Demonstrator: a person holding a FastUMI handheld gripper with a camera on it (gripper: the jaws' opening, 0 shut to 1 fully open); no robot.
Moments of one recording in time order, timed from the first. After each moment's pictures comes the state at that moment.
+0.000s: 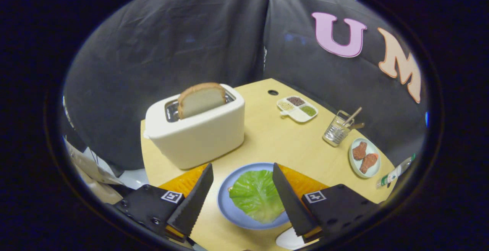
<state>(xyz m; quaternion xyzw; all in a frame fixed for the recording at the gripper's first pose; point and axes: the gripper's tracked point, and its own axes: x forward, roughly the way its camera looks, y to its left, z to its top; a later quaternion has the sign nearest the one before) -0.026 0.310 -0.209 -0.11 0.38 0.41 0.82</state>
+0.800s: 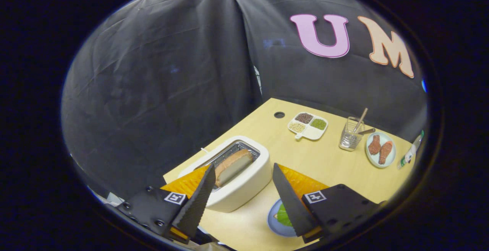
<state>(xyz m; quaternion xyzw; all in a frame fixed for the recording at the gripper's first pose) 0.000 0.408 -0.145 0.03 0.40 0.36 0.84</state>
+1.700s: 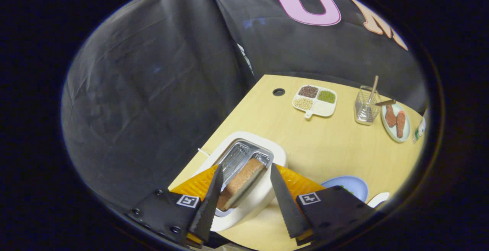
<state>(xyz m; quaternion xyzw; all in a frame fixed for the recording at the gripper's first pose) 0.012 0.461 -0.206 0.07 0.51 0.30 0.80</state>
